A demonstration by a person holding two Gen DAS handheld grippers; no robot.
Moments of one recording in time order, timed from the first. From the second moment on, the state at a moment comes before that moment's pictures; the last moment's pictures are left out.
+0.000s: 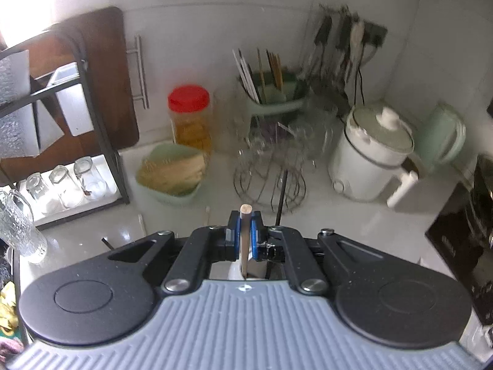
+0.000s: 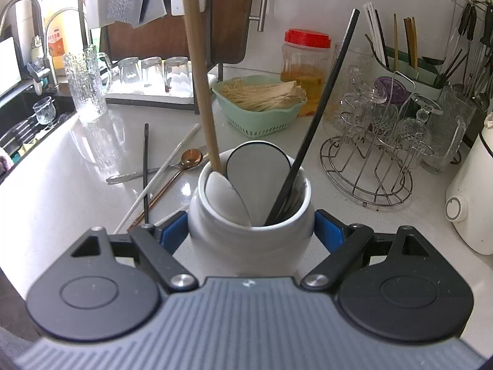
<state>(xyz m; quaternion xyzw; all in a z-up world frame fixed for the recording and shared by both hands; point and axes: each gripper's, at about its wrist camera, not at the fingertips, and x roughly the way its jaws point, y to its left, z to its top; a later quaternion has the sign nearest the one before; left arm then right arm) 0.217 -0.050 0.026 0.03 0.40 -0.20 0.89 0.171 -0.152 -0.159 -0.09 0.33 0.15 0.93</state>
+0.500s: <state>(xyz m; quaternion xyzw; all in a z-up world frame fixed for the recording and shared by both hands) 0.242 -0.077 0.013 0.10 0.47 -0.23 0.85 0.171 -0.152 -0.160 -0.09 0.33 0.15 0.93</state>
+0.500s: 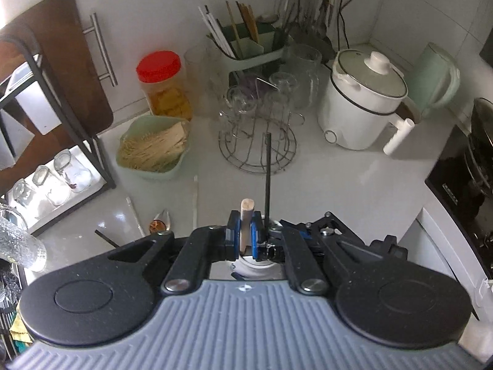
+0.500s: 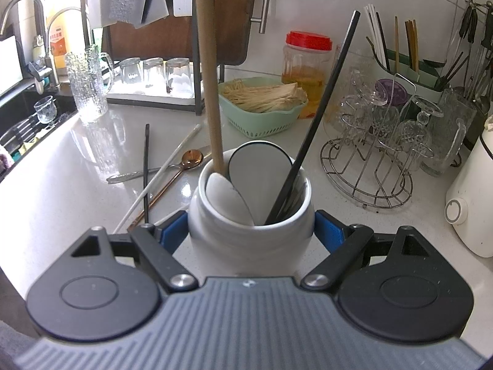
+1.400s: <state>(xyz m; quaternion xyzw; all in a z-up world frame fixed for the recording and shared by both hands) 0.222 -0.053 0.024 0.04 0.44 -0.17 0.88 0.171 -0.154 -0.159 -0.09 0.32 0.16 0.93</state>
